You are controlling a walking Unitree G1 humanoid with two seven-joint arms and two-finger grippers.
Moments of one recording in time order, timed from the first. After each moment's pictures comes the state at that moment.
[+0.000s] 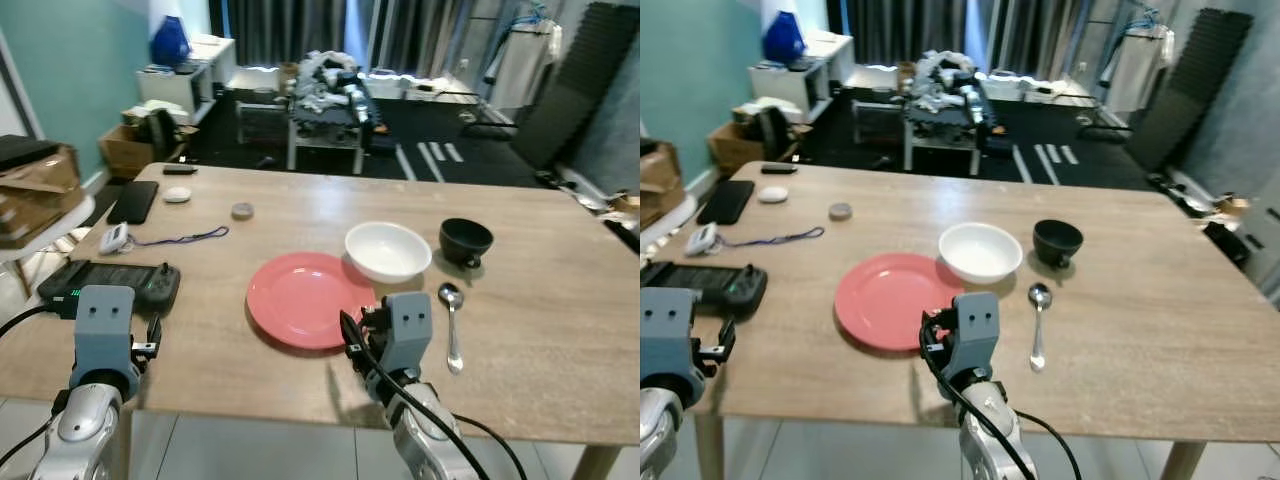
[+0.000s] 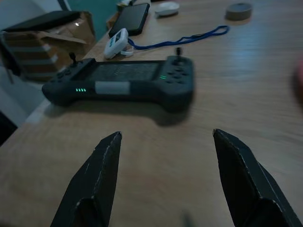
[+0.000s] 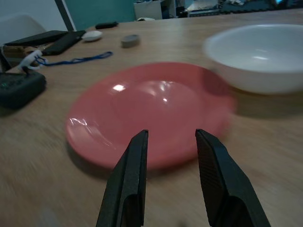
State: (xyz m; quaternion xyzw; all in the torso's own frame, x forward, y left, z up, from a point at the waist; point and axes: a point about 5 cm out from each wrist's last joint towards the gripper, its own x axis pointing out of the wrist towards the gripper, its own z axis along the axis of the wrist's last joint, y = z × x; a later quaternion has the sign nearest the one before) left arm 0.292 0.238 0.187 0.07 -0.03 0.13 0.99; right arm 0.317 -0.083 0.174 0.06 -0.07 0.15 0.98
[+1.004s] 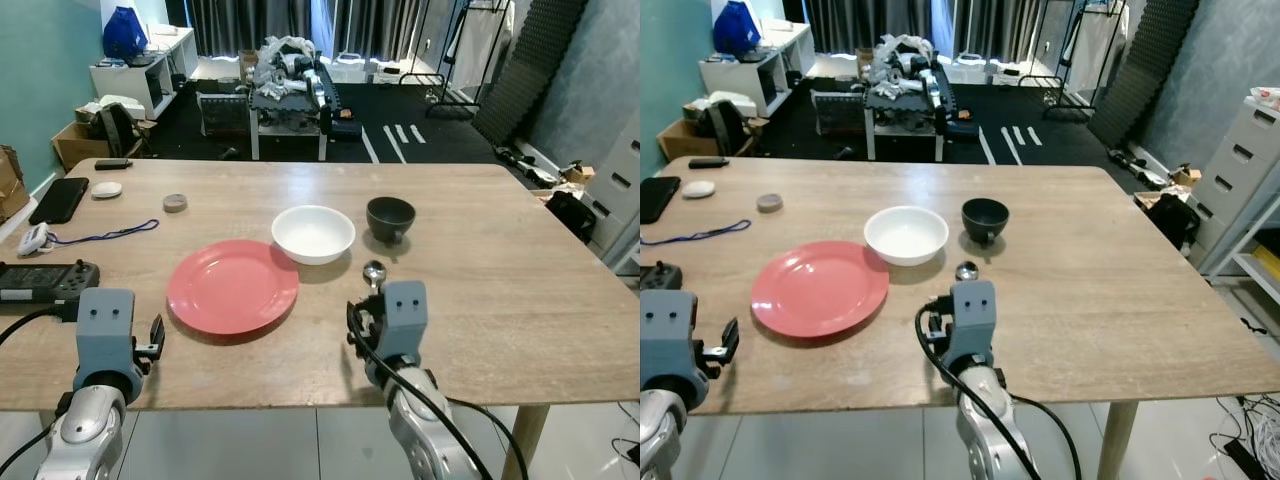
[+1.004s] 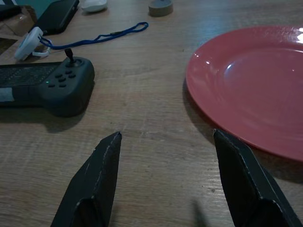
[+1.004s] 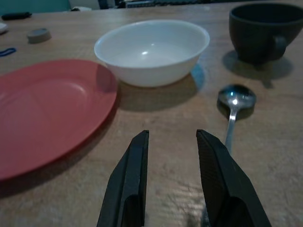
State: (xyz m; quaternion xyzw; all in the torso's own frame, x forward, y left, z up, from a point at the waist) left arm 0.292 0.231 0.184 0.05 -0.02 0.11 0.99; right arm 0.340 -0.072 0.187 0.03 -0.06 0.09 0.99
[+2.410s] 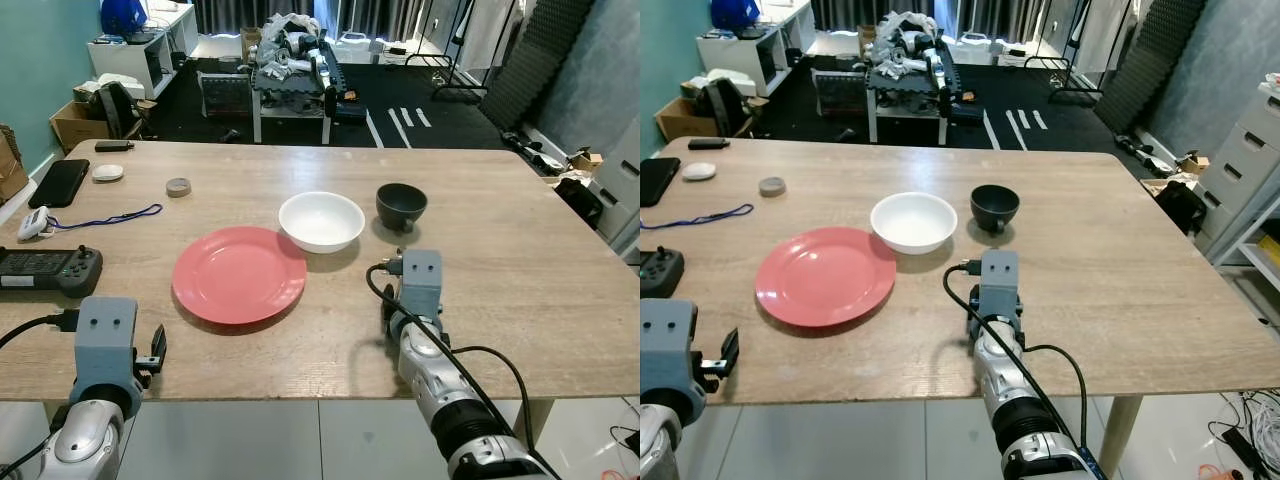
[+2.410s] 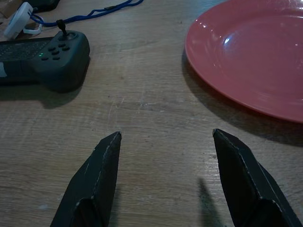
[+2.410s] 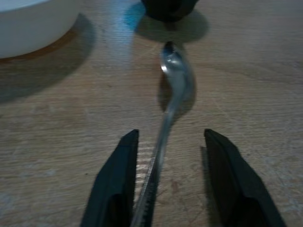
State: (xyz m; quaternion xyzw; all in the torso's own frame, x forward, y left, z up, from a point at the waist) left arm 0.274 0.225 0.186 0.06 -0.01 0.11 0.99; right arm 0.400 -0.121 0.177 -0.02 0.02 -0.06 1.00
